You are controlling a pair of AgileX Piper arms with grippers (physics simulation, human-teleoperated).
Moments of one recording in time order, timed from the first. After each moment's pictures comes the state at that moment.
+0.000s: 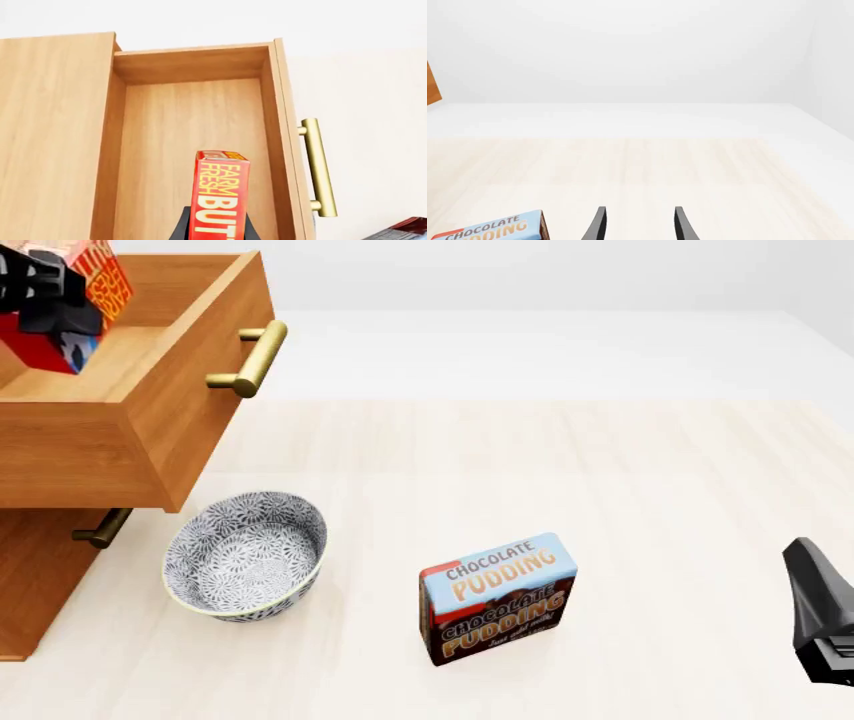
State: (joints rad) left arm -0.01 1.20 -1.31 0.91 0.06; right arm 0.00 0.00 0.00 0.00 0.00
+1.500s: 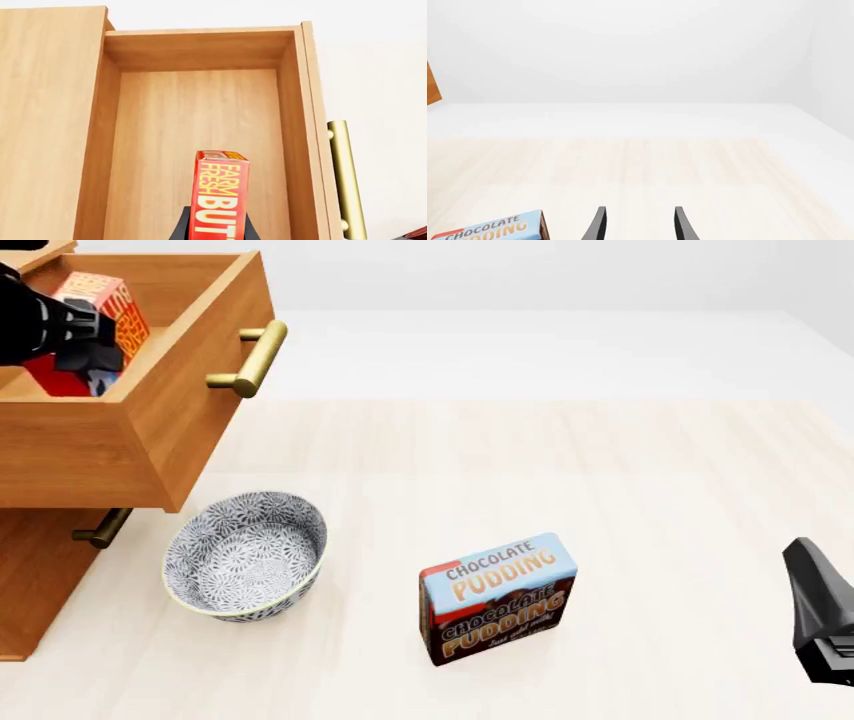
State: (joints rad) left arm 0.02 1.26 -1.23 0.83 0.04; right arm 0.00 0.00 0.00 0.00 0.00
